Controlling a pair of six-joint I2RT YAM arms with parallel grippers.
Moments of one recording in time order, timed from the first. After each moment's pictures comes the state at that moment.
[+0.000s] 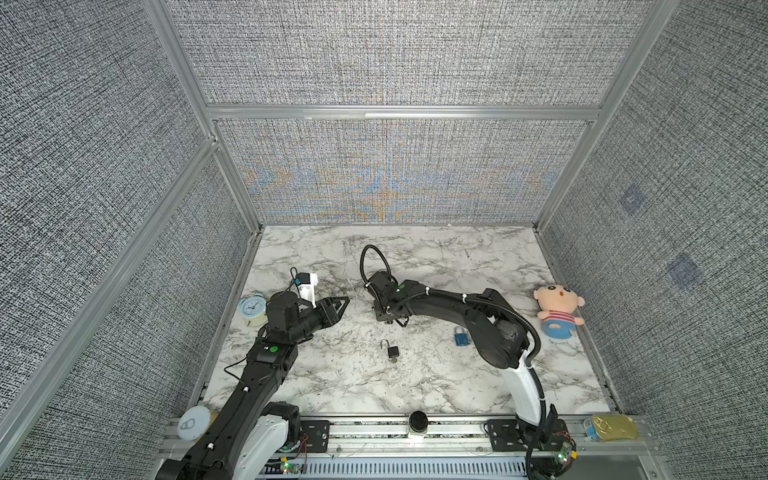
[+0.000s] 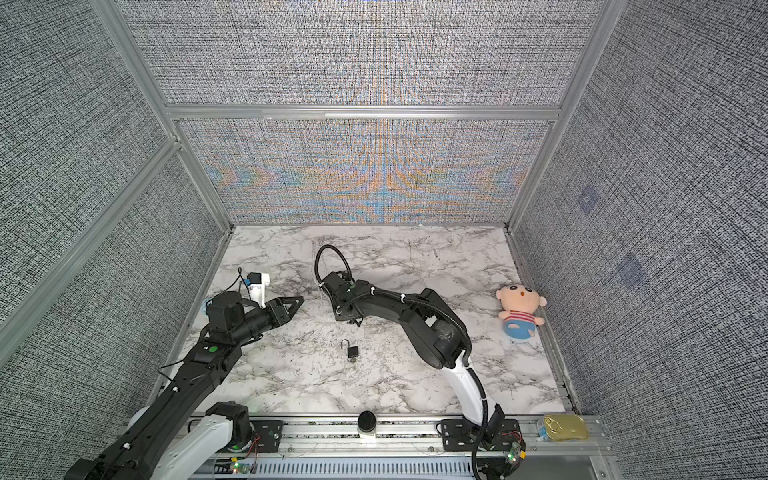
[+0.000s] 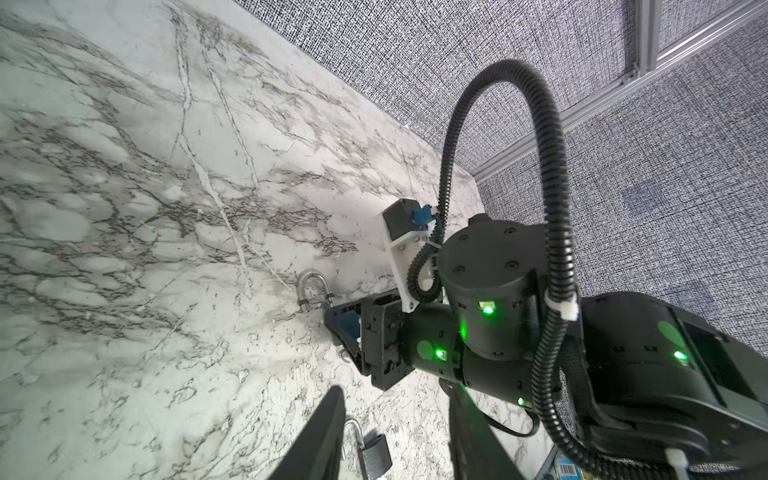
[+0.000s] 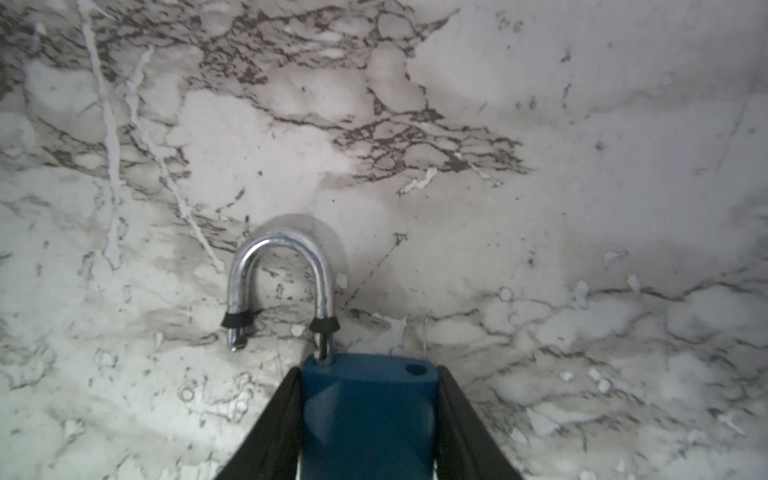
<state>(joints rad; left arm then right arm) -0.20 0.88 0.49 -0.04 0.54 -0.66 0.88 2.19 1.62 -0.63 0.27 0.63</state>
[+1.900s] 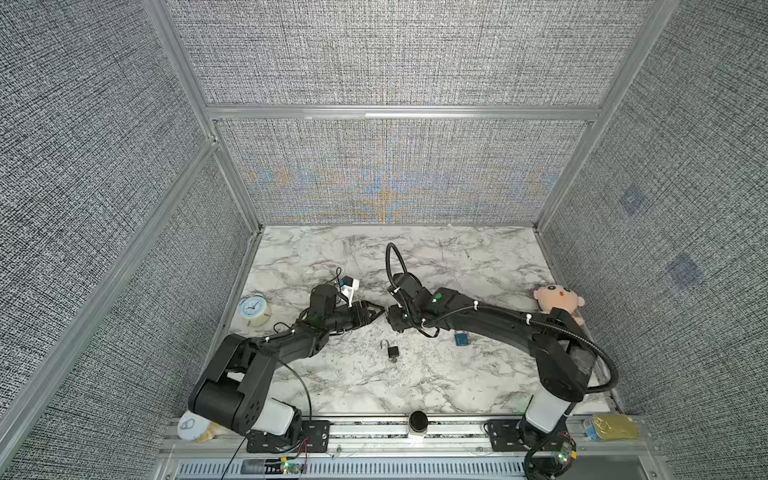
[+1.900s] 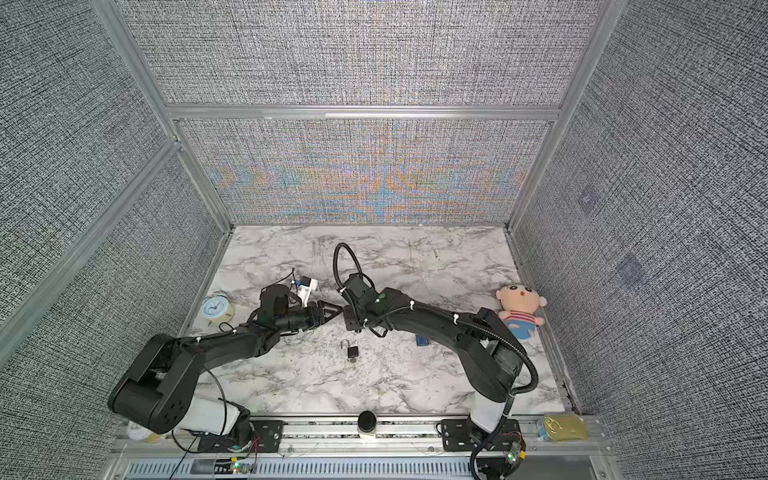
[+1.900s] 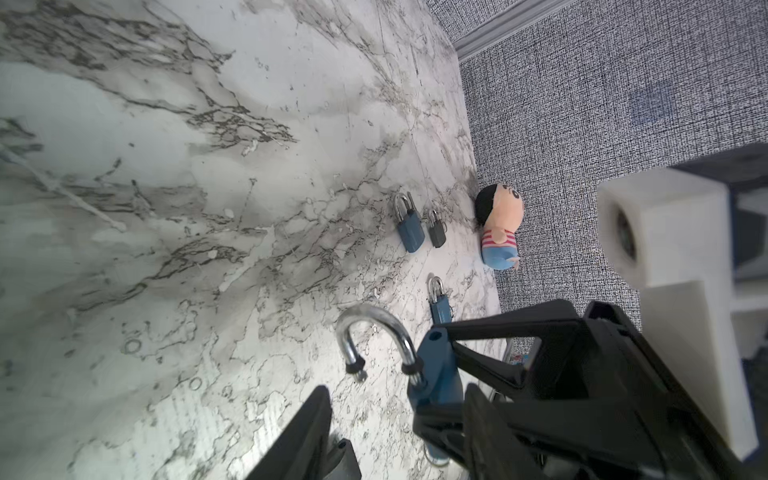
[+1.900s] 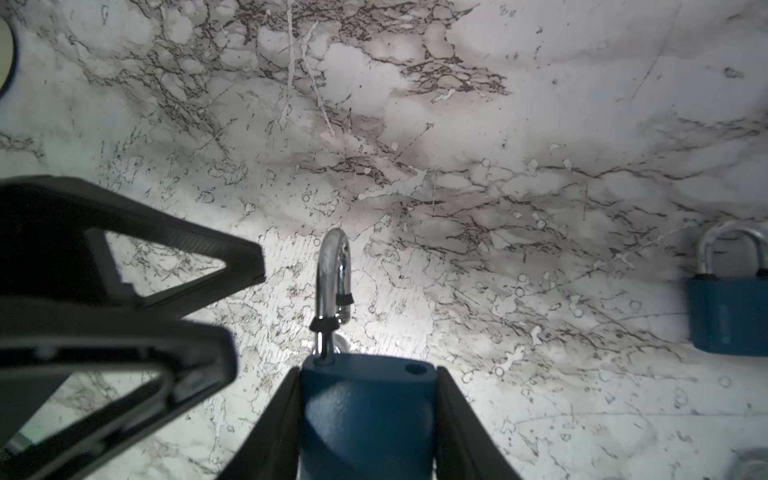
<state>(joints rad) -0.40 1.48 0.51 0.44 0.72 -0.81 0.91 1.75 1.28 -0.55 0.10 0.56</state>
